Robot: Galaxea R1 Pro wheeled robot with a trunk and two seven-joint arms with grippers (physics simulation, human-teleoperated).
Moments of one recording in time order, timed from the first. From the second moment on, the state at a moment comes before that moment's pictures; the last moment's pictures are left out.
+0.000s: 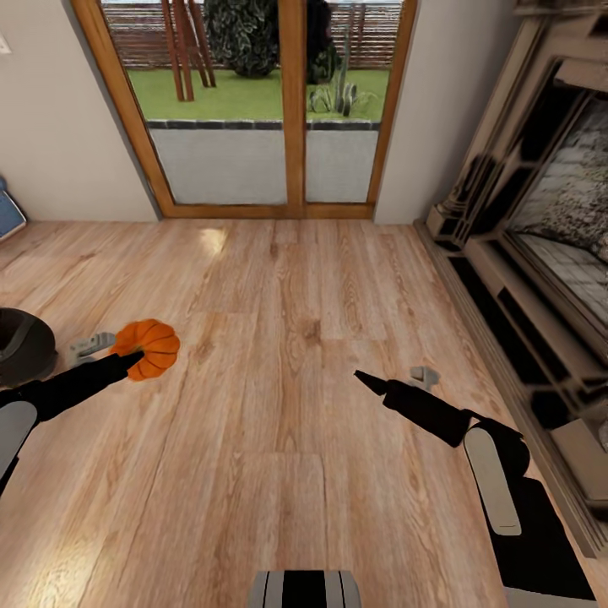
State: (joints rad) left arm -0.51 0.49 0.09 -1.58 0.94 0.74 0.16; right arm -0.44 -0.02 -0.11 -1.58 -0.58 0.83 0.39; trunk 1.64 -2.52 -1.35
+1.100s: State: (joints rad) left arm -0.51 0.49 0.07 -1.59 0.94 0.73 0.39; right arm -0.45 0.01 0.42 -1.58 -0.56 0.74 -0.64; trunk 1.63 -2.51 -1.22
